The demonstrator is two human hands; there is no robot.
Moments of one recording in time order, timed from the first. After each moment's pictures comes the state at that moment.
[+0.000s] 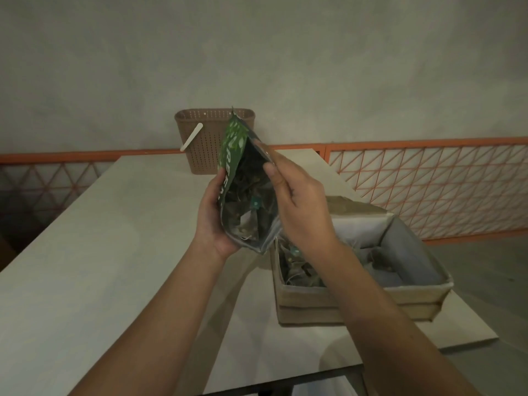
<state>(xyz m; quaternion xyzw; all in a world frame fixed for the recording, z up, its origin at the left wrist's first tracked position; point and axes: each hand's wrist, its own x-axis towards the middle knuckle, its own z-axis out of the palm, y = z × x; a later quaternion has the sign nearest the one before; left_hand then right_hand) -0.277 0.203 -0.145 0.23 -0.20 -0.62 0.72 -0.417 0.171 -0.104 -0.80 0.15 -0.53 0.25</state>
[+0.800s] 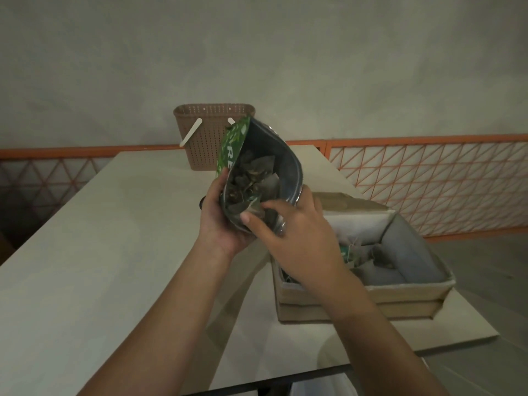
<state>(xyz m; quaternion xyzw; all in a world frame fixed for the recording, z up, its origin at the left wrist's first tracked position) -0.281 0.202 -0.148 0.24 -0.13 -0.65 0.71 -0.433 0.194 -0.137 -0.85 0.36 -0.38 0.10</state>
